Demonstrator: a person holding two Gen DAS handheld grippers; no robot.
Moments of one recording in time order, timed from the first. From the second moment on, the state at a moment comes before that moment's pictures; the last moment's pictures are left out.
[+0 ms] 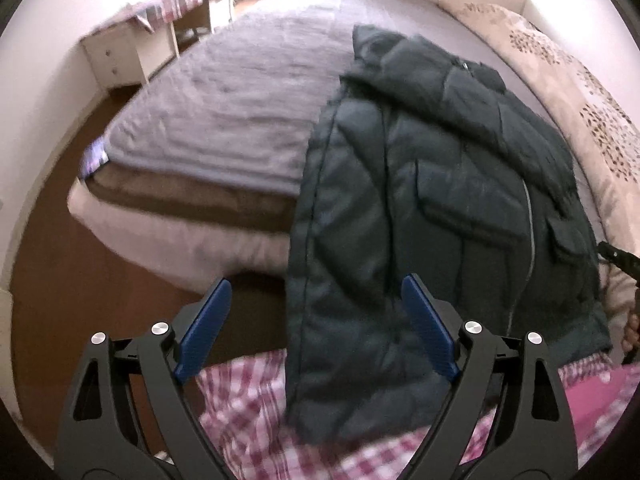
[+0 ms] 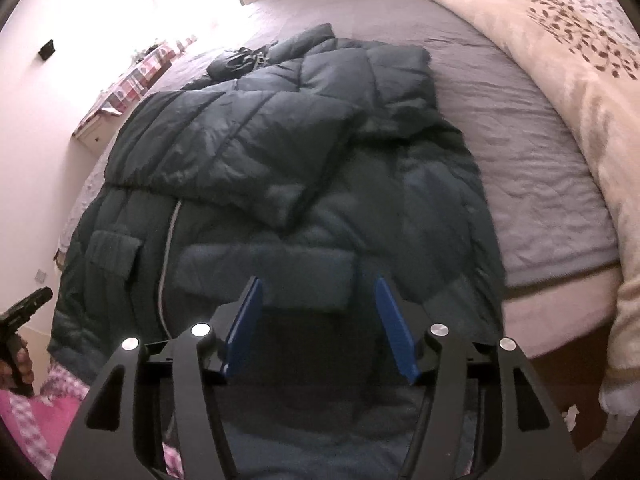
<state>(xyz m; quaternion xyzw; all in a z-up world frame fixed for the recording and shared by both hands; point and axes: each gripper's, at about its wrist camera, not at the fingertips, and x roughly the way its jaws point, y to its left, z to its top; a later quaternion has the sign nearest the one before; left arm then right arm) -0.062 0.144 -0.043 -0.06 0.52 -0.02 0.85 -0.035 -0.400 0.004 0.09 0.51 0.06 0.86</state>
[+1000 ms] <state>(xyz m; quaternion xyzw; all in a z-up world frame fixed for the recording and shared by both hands) -0.084 0.139 -0.082 -0.17 0.55 -0.11 0.81 -0.164 -0.502 -0.022 0.29 0.51 0.03 0.81</state>
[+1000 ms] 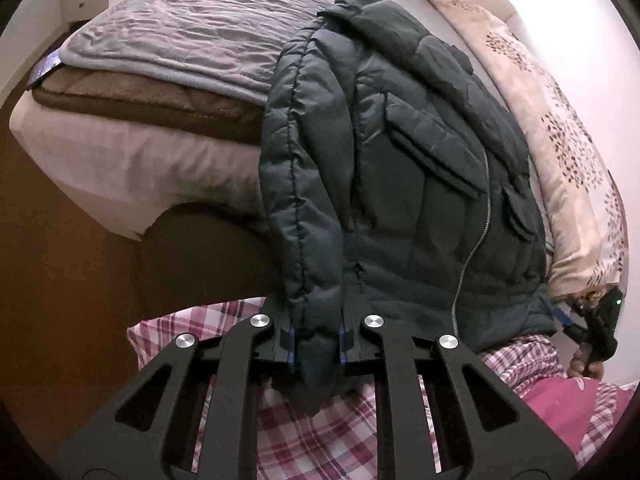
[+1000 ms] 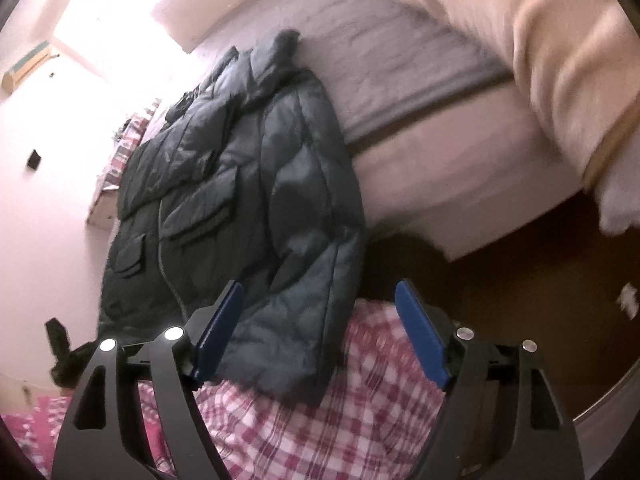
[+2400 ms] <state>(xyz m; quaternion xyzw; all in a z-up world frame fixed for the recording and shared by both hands) -0.114 0.147 0.070 -0.18 0.36 -0.16 0.90 -0.176 -0.505 0.084 0.34 0.33 0.16 0.87</state>
